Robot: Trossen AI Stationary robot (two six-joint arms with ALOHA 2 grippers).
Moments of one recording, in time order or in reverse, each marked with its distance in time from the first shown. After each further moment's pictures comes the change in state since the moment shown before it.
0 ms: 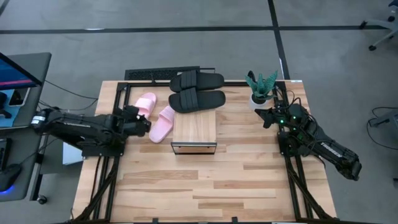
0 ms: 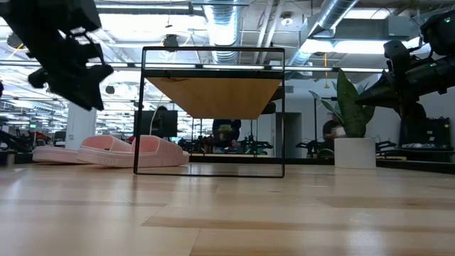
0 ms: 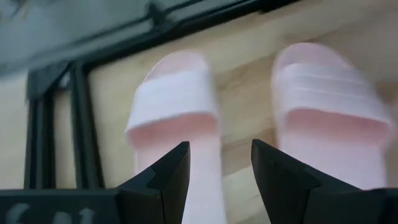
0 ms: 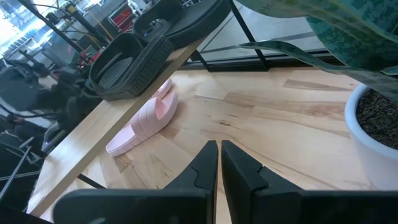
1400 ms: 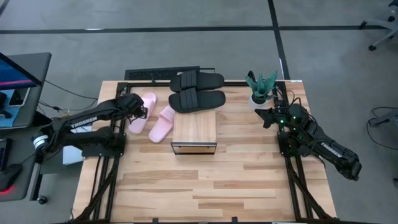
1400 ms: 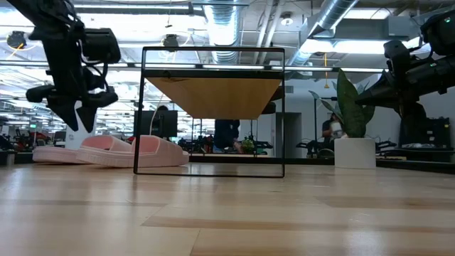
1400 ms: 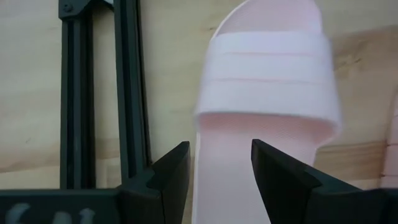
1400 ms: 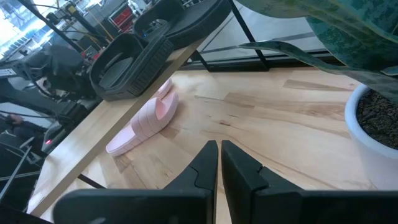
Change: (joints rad) left arm 0.675 0.084 0.001 0.119 0.377 0.357; right arm 0.000 -0.001 0.000 0.000 0.000 0.000
